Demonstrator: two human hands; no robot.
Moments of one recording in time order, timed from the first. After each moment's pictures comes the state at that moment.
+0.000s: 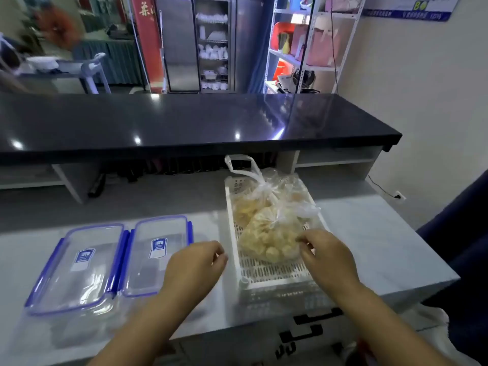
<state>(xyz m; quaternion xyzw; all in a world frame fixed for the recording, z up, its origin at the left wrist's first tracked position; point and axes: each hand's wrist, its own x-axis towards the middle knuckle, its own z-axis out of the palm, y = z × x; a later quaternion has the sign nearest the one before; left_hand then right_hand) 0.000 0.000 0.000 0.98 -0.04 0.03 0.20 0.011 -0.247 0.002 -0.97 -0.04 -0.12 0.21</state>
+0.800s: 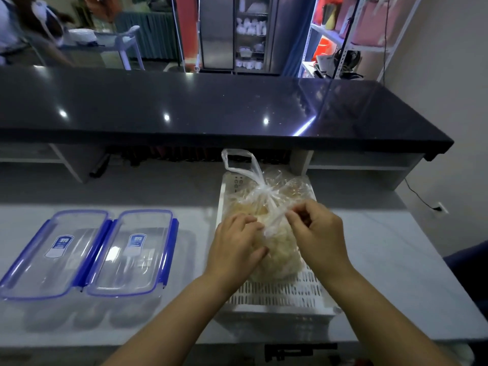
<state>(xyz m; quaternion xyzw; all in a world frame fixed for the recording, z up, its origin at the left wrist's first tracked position) 0.083 -0.110 -0.033 0.95 -0.09 0.18 0.25 0.103 -0.270 0.026 -0.88 -0.12 -0.16 0.43</state>
